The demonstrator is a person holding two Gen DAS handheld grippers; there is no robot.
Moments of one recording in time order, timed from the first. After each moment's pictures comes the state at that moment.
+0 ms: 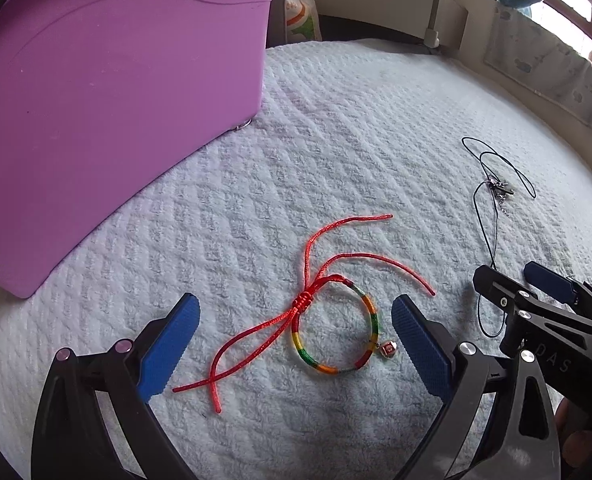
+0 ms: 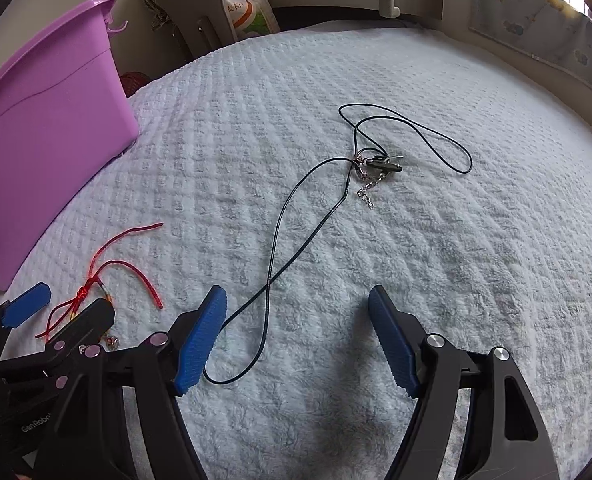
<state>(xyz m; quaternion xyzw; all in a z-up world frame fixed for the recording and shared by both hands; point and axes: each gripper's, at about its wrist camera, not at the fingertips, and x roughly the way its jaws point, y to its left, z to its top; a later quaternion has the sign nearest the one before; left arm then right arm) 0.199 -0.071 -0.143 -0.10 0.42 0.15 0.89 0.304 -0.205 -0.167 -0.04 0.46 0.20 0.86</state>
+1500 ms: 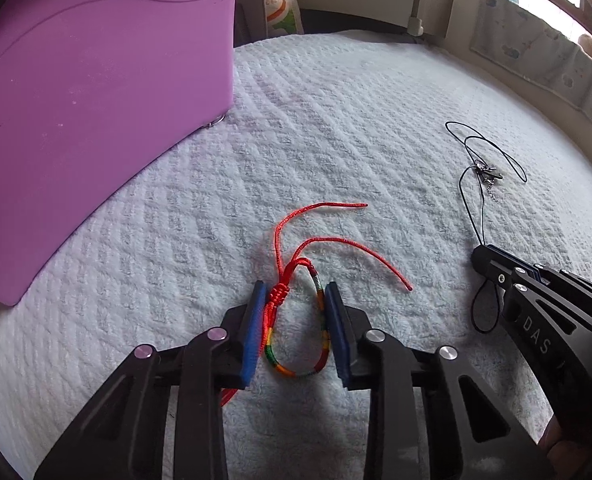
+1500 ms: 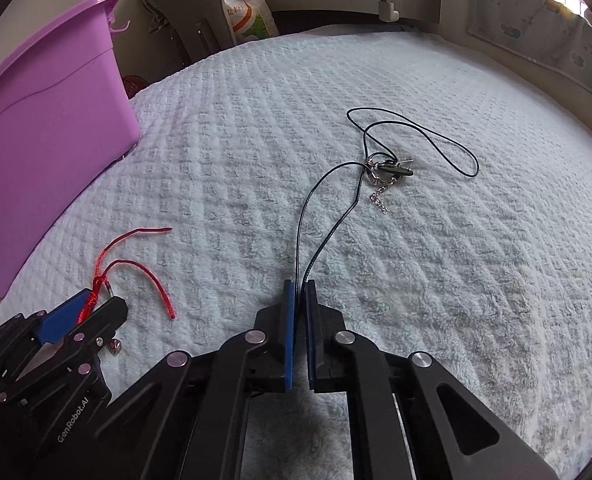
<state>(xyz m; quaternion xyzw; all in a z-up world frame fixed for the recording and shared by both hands) 0.207 -0.086 -0.147 -0.08 0.44 0.13 0.89 0.302 -0.195 -0.166 -0.03 0.46 0.20 0.87</state>
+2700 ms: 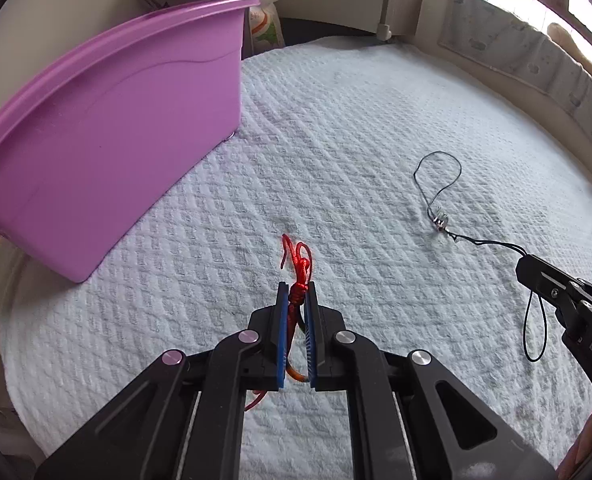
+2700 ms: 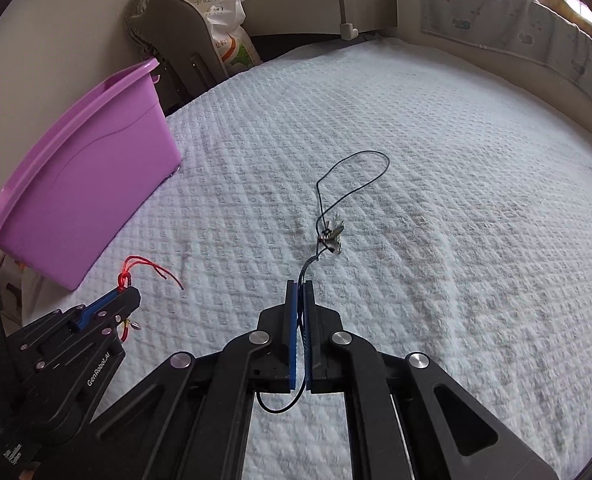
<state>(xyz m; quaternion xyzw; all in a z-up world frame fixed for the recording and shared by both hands) 0.124 -0.094 -0.060 -0.06 0.45 0.09 0.88 0.183 -0.247 -0.060 0.02 0.46 0.16 0.87</state>
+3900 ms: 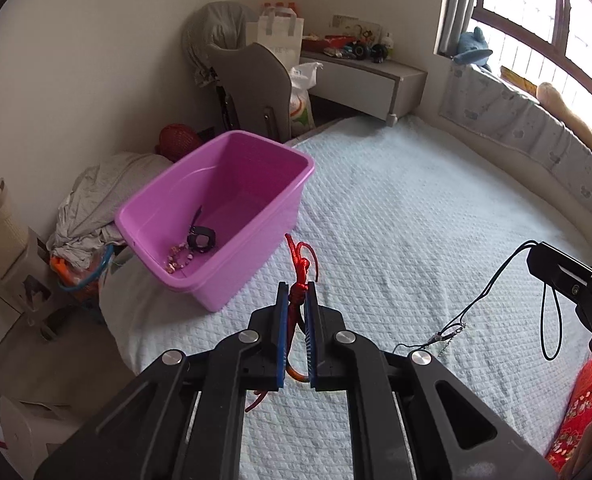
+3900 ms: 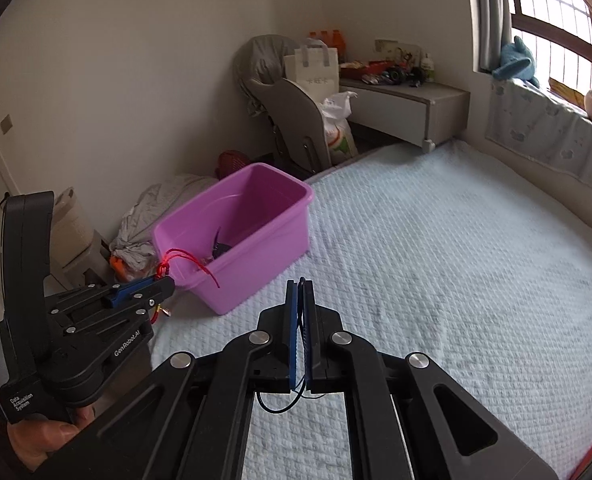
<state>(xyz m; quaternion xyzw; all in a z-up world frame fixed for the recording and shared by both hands) 0.011 -0.055 0.210 -0.07 0.40 0.13 0.90 0.077 -0.213 0.225 -0.02 0.37 0.30 0.88</state>
